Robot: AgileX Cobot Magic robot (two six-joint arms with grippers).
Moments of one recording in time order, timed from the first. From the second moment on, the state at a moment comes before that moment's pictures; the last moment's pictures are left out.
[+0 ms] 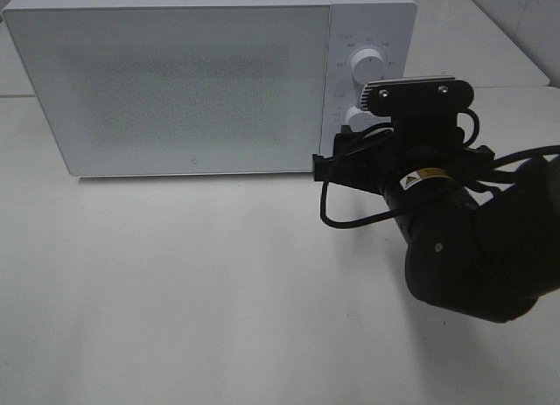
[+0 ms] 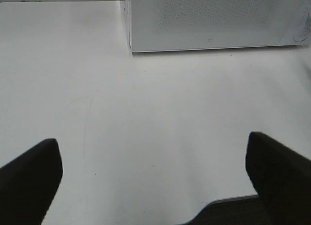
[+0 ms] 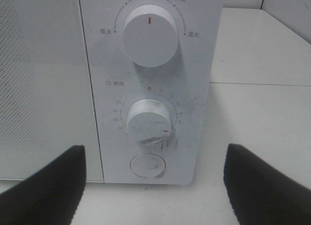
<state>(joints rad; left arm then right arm) -0.08 0.00 -0.52 -0.09 1.08 0.05 0.79 1.85 -0.59 0.92 -1.16 -0.40</state>
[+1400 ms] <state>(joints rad) -0.08 0.00 -0.52 -0.09 1.08 0.05 0.62 2.07 -0.83 0.73 -1.10 -0.29</state>
